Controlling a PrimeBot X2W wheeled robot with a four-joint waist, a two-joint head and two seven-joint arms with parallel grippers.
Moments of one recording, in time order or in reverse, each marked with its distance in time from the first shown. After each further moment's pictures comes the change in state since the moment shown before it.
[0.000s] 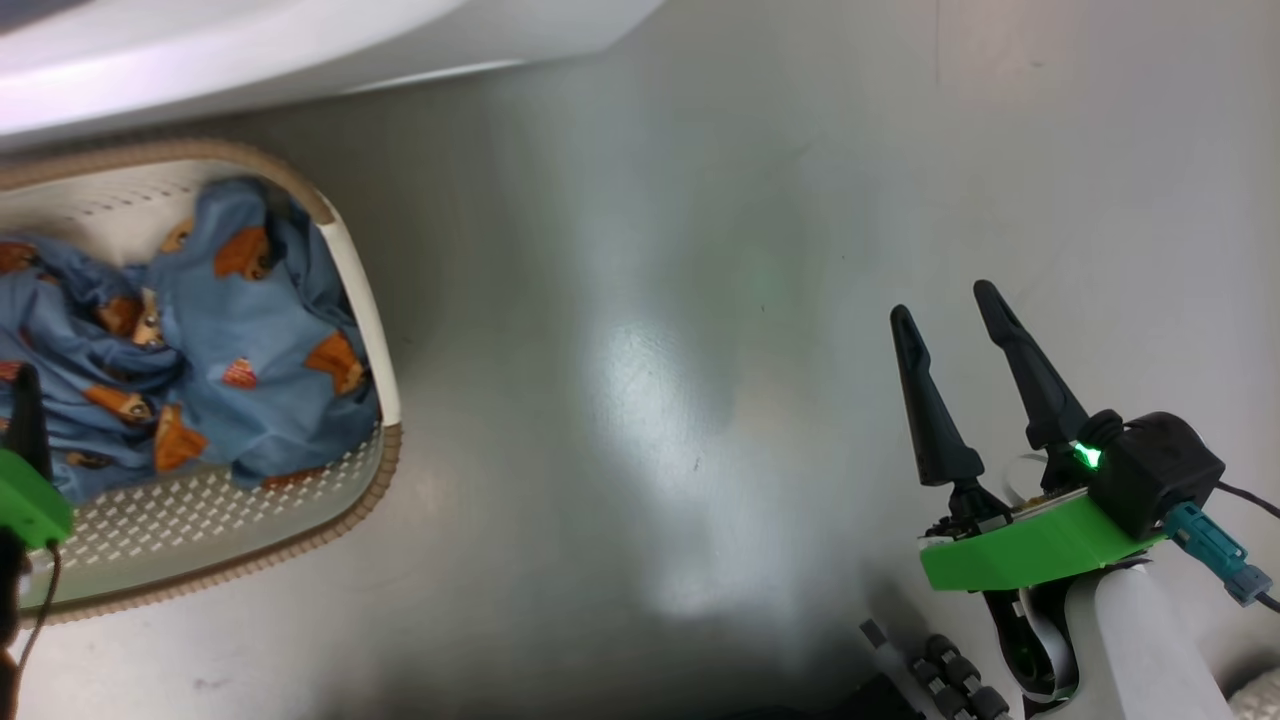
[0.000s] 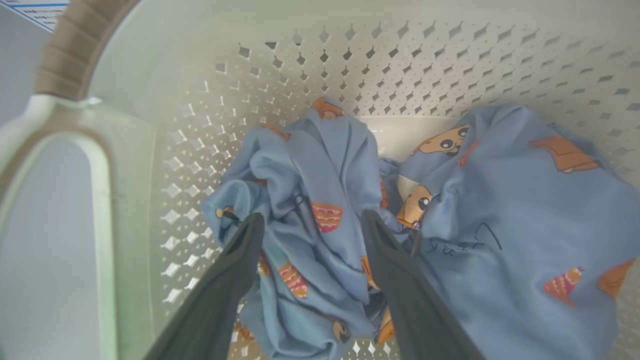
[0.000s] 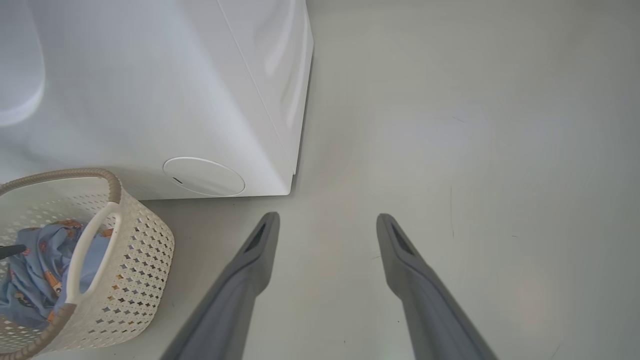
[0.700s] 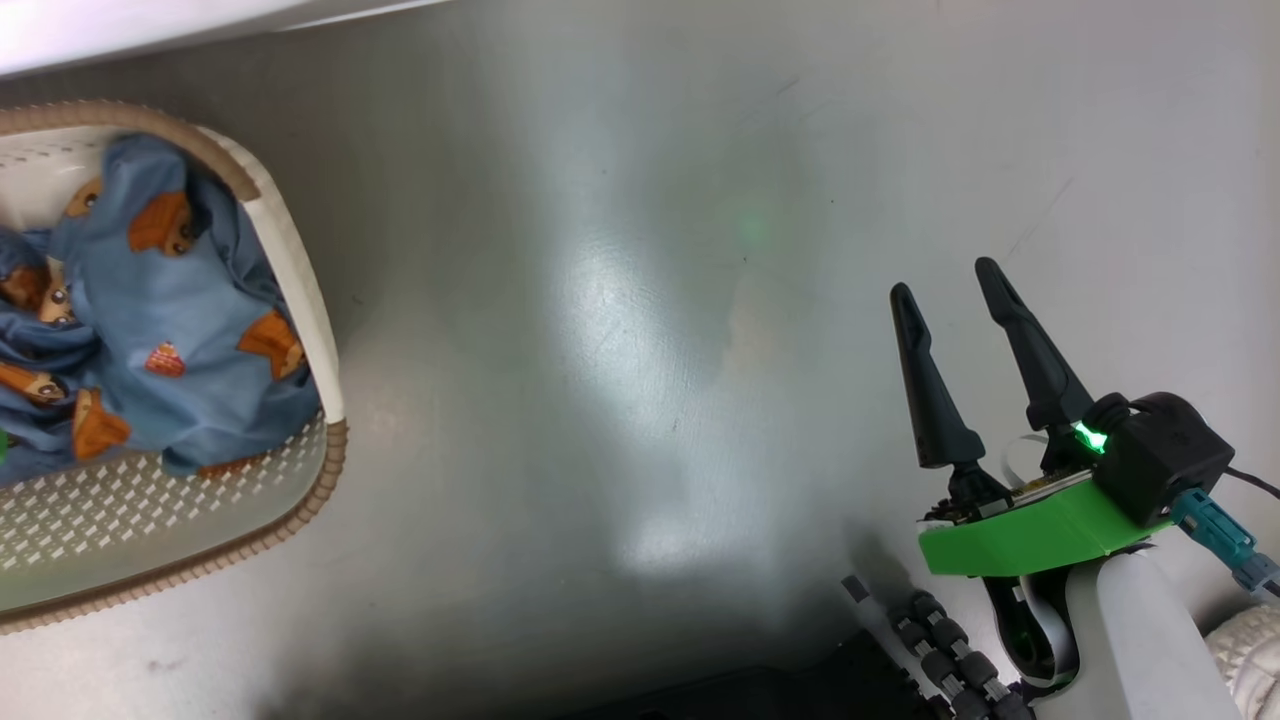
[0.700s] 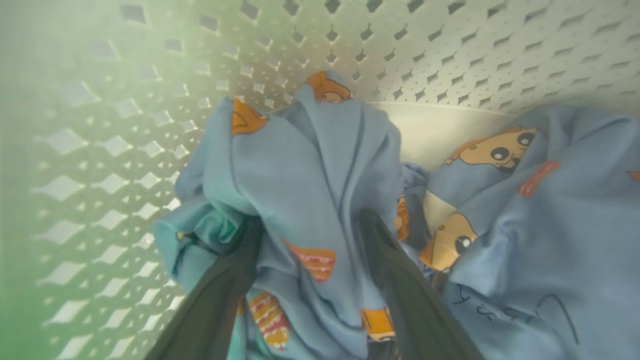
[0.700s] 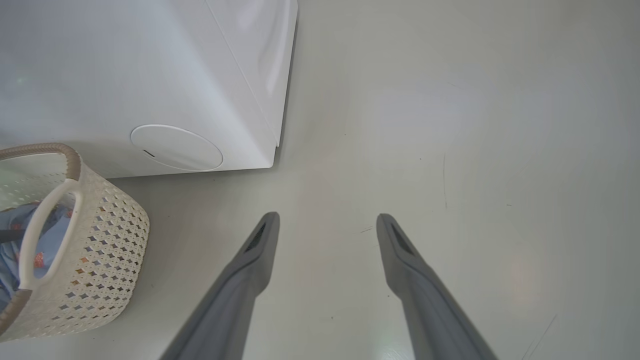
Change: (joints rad) left arm -0.196 0.039 -0.042 0.149 -0.063 0.018 0.084; right arm -0.027 0.000 0.006 -0.012 0.012 0.000 0.000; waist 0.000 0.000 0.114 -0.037
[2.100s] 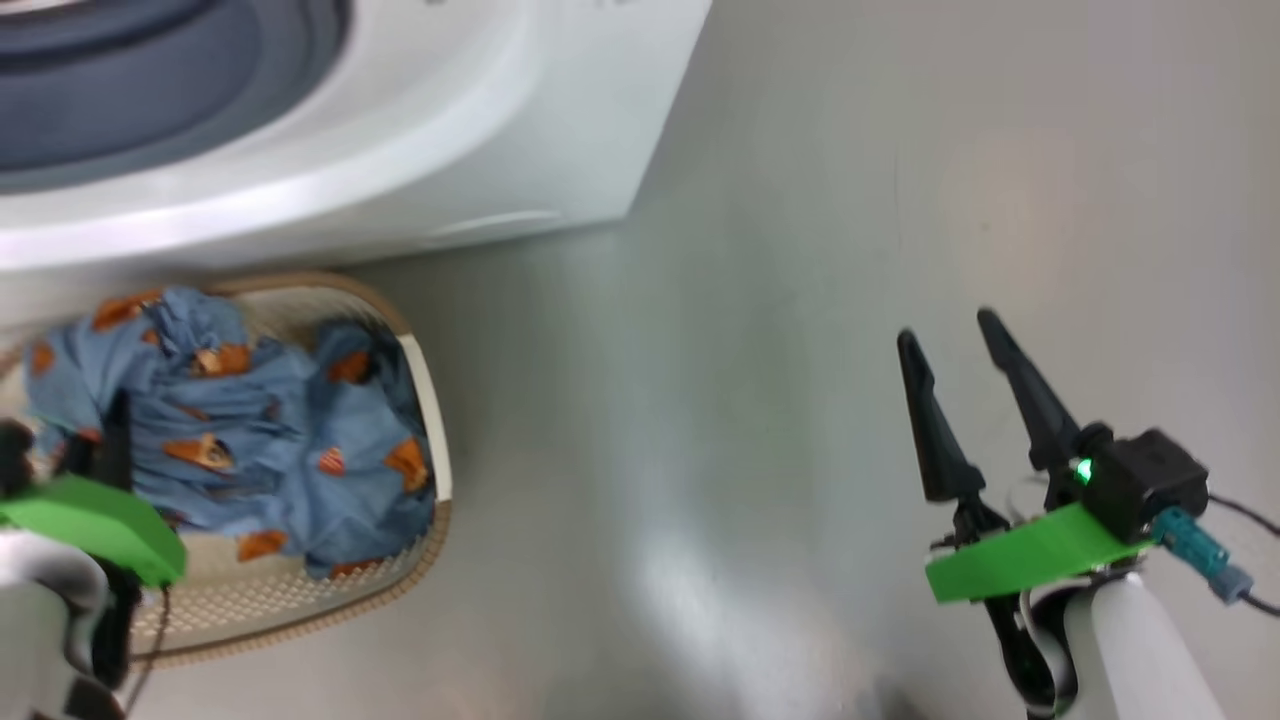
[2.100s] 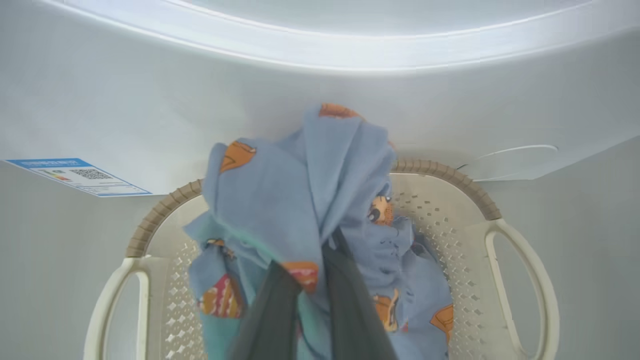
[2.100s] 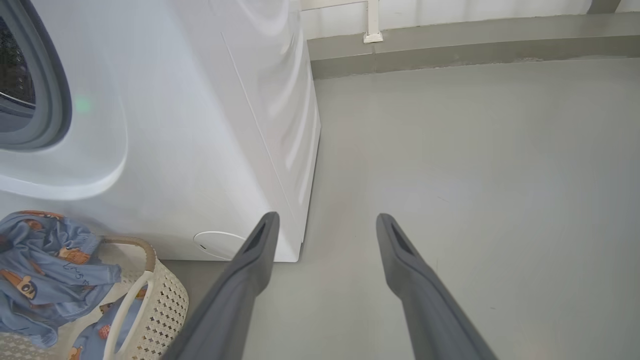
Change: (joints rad) left arm 0.319 -0.104 -0.030 -0.315 0.074 0.013 -0.157; right arm 0.029 0.000 -0.029 0.085 -0.018 0.000 0.000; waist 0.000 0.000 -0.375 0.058
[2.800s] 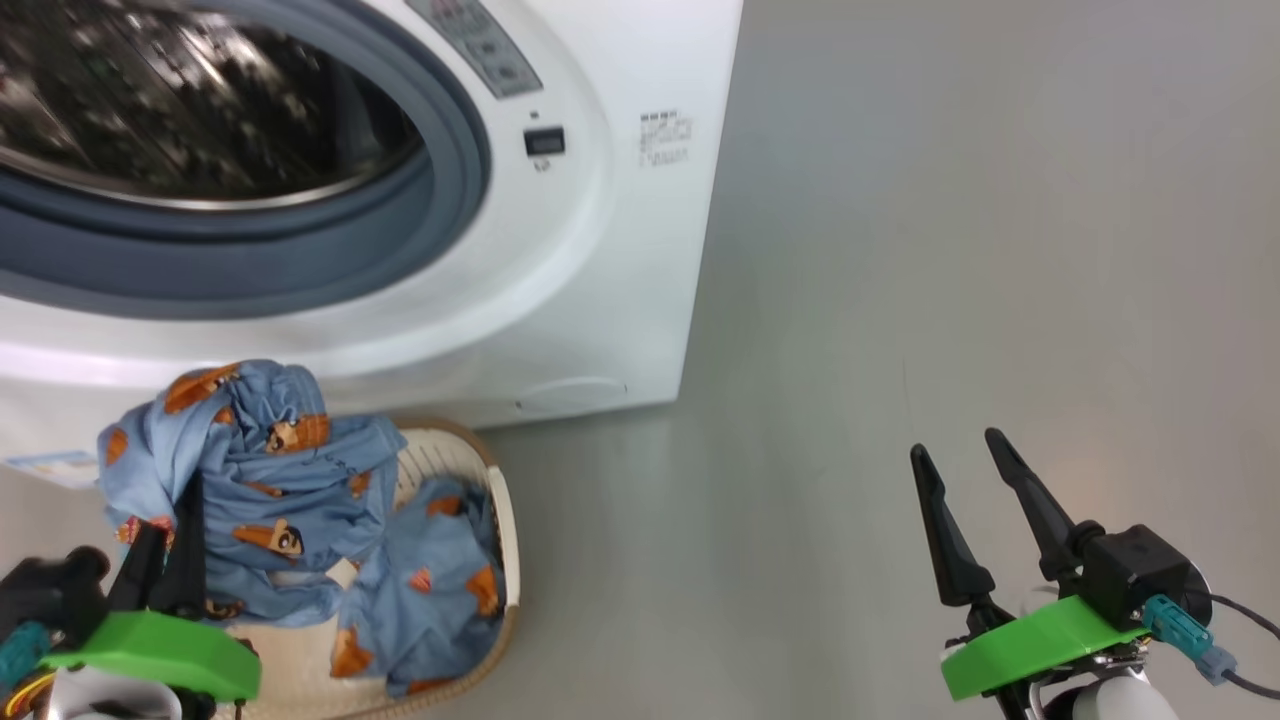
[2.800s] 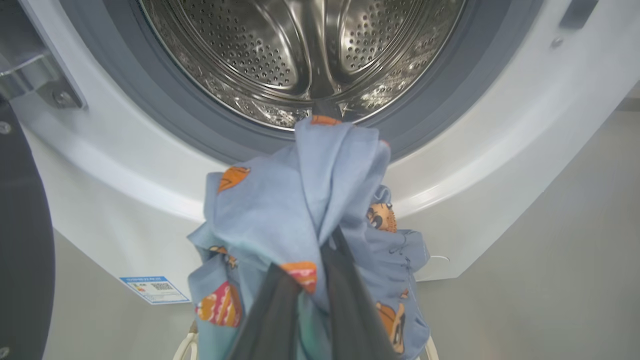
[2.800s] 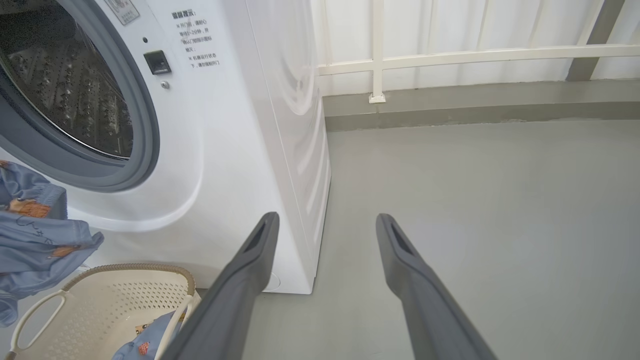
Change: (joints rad) left arm 0.385 -0.088 0.125 -0.498 0.118 0.058 0.000; right arm 0.146 0.001 -0.028 0.041 -0.020 0.000 0.000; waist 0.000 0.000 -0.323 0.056
